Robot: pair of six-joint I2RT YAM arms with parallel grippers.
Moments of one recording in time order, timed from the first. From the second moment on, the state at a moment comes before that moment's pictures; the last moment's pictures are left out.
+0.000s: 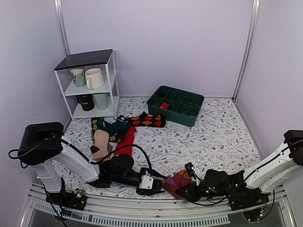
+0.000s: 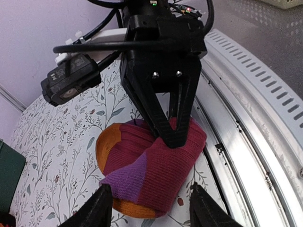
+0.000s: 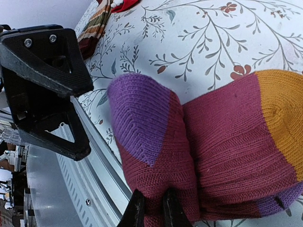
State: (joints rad) left arm -1.25 1.77 0.52 0.87 0.28 0.60; right arm 1.42 1.39 0.22 0.56 0.11 0.97
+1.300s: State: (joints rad) left arm -1.26 1.92 0.82 0.45 0.33 0.69; right arm 1.40 1.40 0.22 0.56 0.08 0.99
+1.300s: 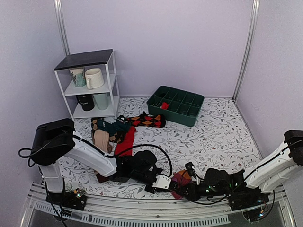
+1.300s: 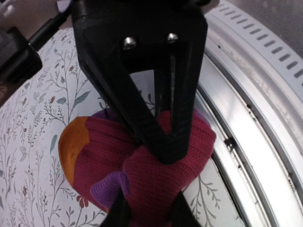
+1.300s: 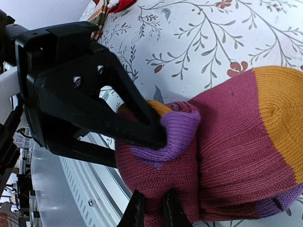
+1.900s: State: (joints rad) left arm -1.24 1.92 0.94 0.19 0.40 0.45; right arm 1.39 1.06 0.25 0.10 0.23 0.93
